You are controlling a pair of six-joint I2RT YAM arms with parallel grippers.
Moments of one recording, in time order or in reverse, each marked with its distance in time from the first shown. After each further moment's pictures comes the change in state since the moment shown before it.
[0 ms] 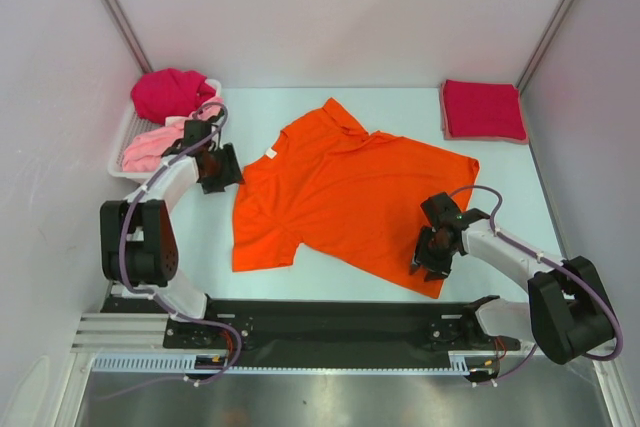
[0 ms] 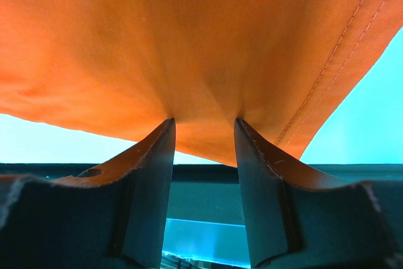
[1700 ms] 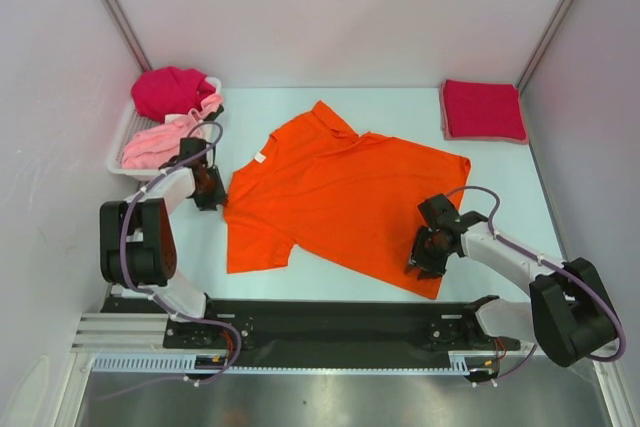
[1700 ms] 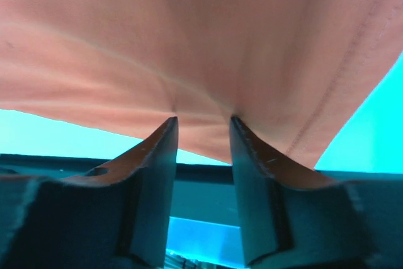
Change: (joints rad) left arm 0.086 0.022 -0.137 0.026 -0.097 0.048; right arm 0.040 -0.014 -0.019 0.060 -0.023 0.053
